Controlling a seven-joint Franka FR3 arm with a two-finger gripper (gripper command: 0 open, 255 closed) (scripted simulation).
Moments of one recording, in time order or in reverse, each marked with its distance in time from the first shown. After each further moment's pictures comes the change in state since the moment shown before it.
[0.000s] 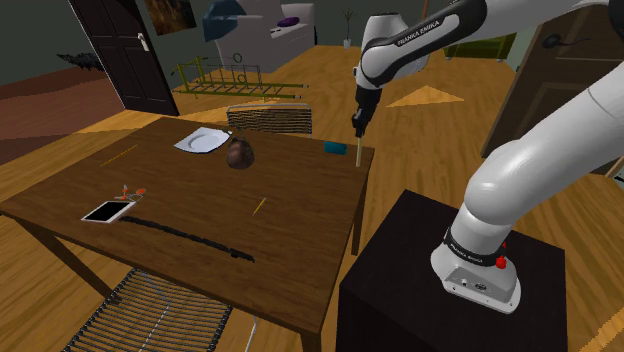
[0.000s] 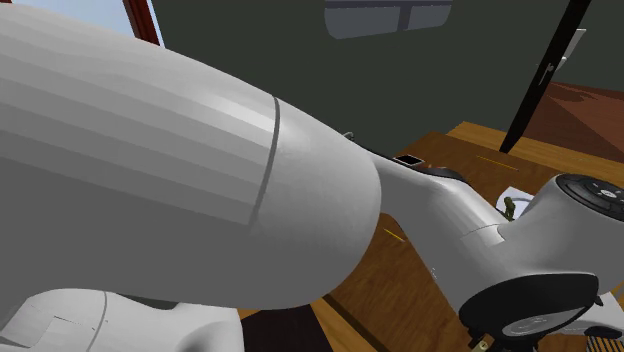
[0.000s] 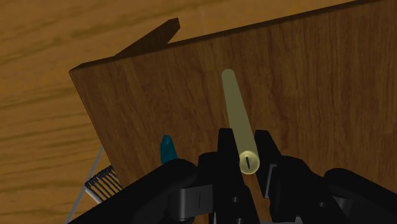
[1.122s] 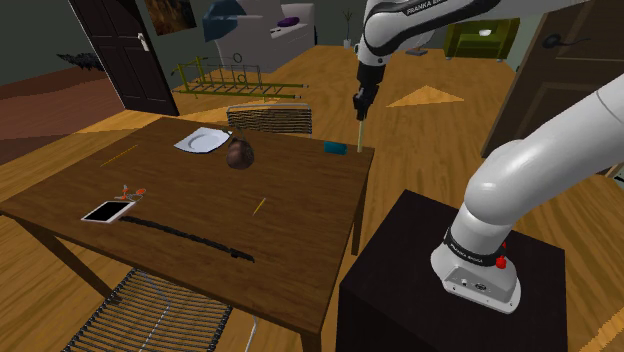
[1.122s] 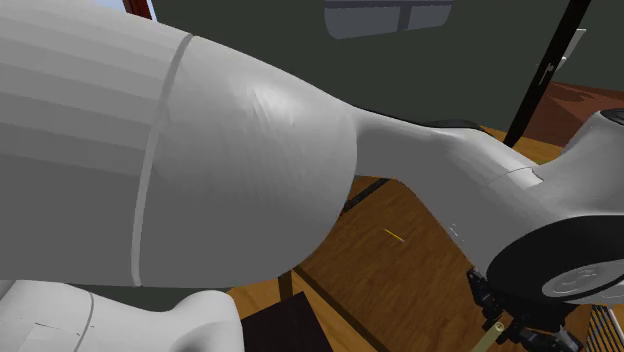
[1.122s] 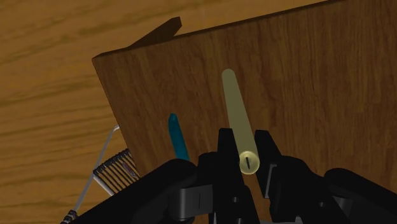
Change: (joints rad) arm 0.000 -0.055 0.011 0.122 0.000 -0.178 0.007
